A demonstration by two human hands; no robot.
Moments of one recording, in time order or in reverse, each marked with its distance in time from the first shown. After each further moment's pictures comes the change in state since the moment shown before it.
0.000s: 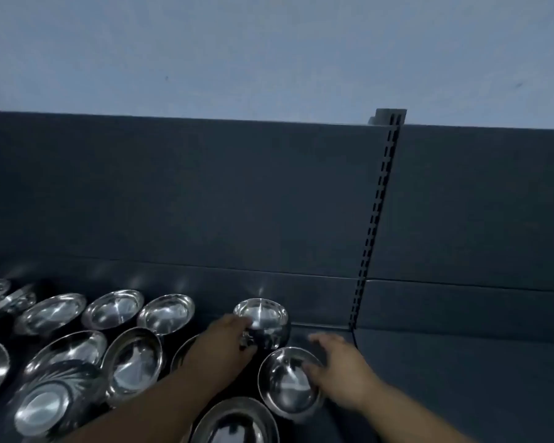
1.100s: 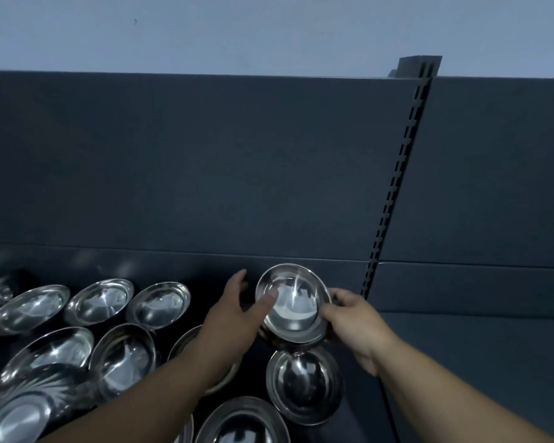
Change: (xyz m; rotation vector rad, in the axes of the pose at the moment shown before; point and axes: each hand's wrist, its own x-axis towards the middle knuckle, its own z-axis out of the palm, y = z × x) left_hand 0.017 0.035 -0.032 -0.787 -0.021 -0.334; right_hand 0.038 -0.023 -0.023 0.833 0.061 0.284
